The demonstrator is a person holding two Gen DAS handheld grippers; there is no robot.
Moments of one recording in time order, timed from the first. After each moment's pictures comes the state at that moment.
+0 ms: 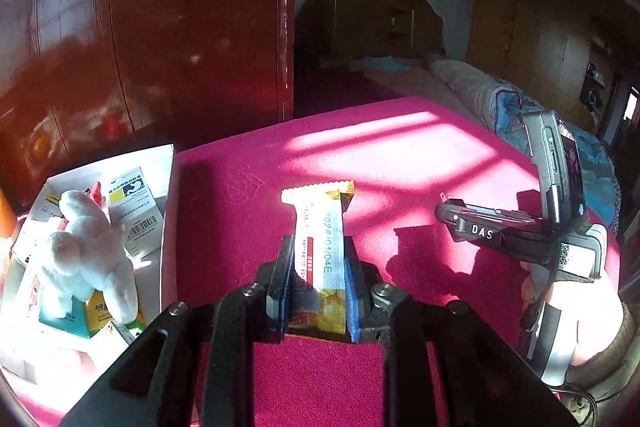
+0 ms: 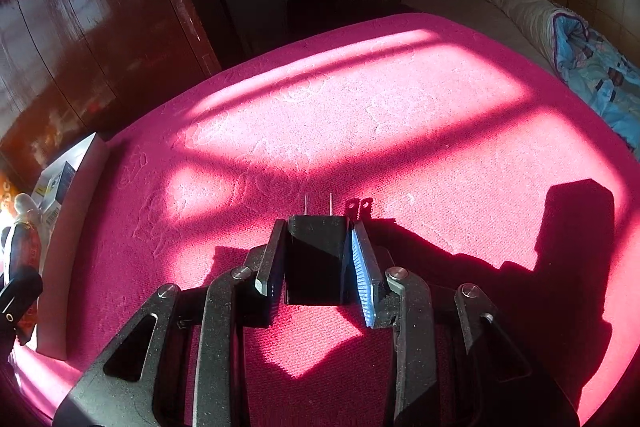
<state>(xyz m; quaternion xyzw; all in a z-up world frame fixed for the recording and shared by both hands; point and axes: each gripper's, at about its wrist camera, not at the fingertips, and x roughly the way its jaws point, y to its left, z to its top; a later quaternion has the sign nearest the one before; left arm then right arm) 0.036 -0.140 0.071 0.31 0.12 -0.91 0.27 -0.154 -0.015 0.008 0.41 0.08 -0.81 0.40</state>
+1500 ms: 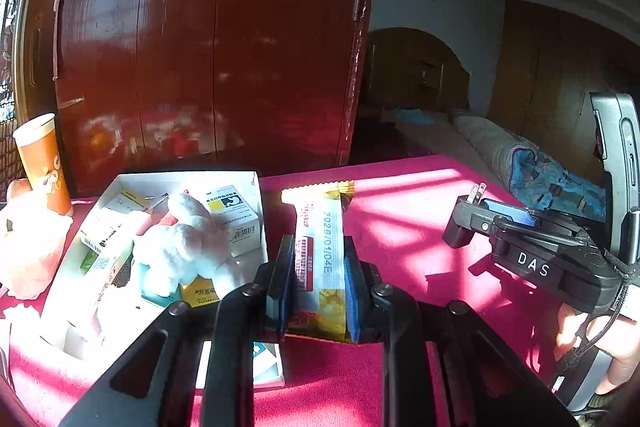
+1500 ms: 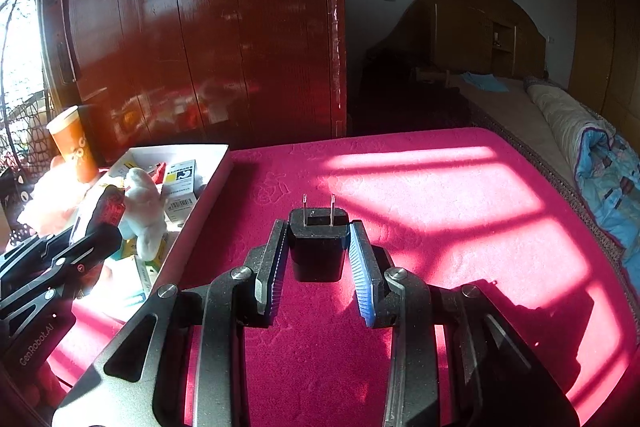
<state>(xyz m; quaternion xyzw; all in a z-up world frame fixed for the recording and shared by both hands) 0.141 -0.144 0.108 0.22 0.14 -0.91 0.33 -0.012 -0.025 0.108 0.27 0.14 -0.82 0.49</state>
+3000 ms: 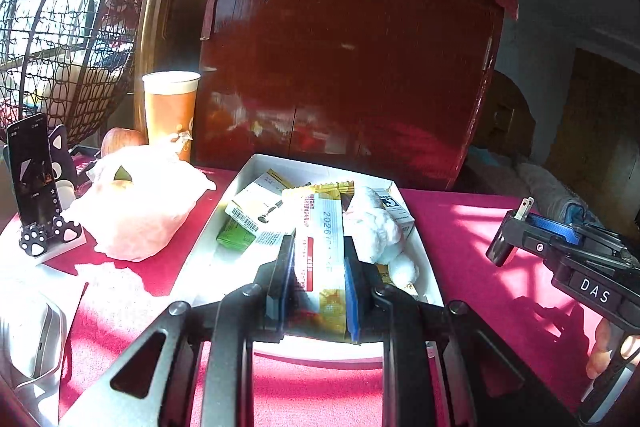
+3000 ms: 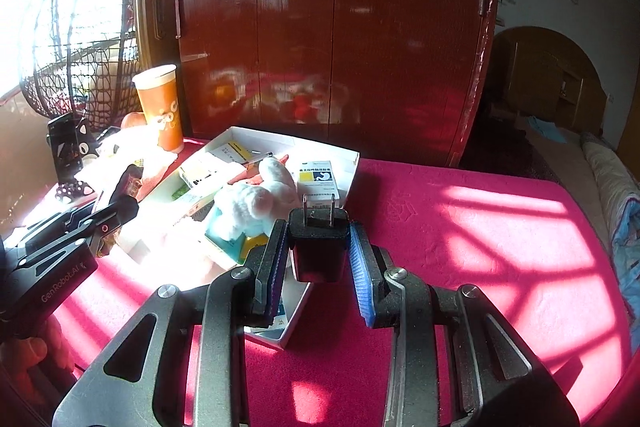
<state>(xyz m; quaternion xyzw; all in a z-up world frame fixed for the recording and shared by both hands) 0.288 -0.206 0.102 0.17 0.20 -0.86 0.44 0.116 -0.087 0.121 0.23 0.20 -0.76 0.58</state>
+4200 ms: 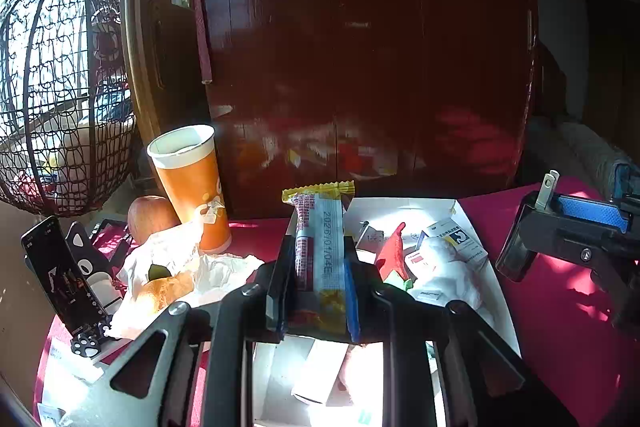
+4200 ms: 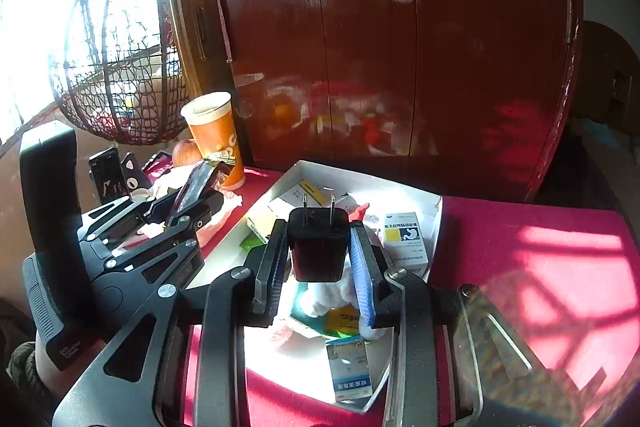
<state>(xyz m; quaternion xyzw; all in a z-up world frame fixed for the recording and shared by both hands) 0.250 -0.288 0.139 0.25 0.12 -0.83 0.49 0.142 -0.166 0.161 0.26 0.18 -0.69 0.65</state>
